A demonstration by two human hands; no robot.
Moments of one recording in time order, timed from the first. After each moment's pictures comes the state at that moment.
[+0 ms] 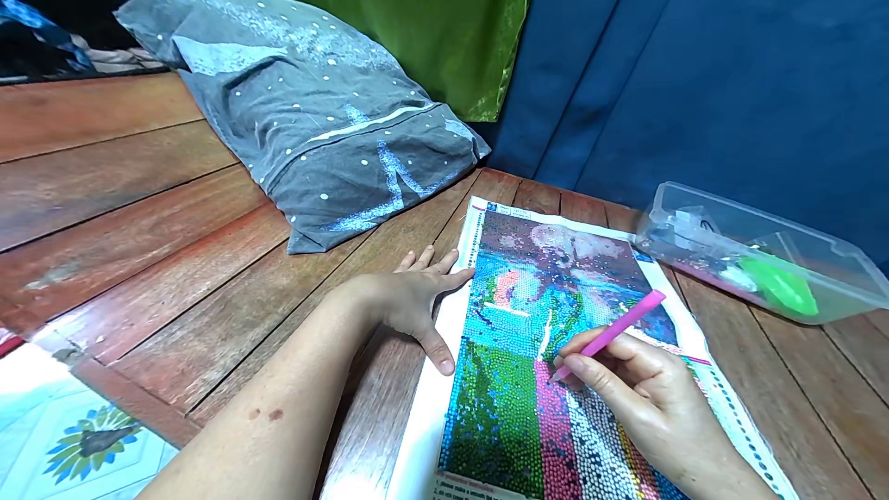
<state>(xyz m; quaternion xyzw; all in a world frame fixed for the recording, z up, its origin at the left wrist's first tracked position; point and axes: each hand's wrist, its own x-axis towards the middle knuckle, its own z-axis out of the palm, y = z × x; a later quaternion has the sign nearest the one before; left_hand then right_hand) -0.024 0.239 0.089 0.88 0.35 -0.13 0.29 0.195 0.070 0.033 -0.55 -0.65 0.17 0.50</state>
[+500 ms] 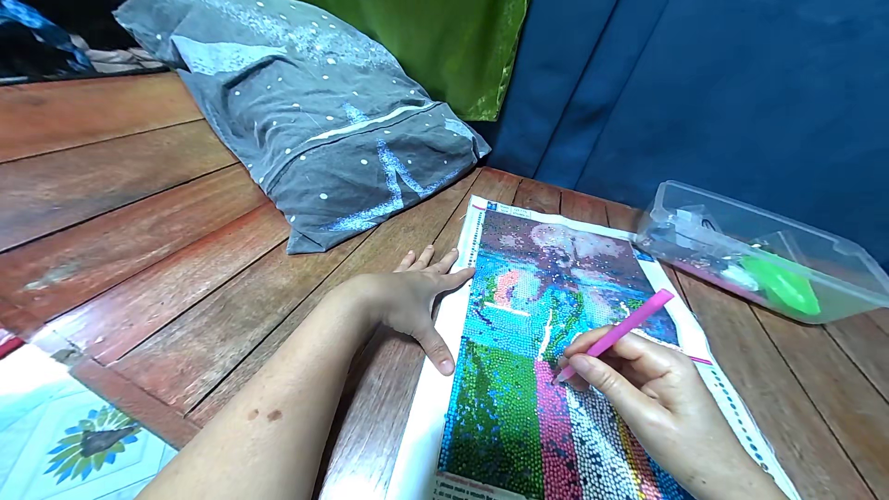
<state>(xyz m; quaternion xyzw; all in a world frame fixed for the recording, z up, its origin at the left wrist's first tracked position) -0.024 0.239 0.089 0.88 0.35 -0.13 0.29 0.197 0.068 0.037 -0.54 -0.65 0.18 0.50</state>
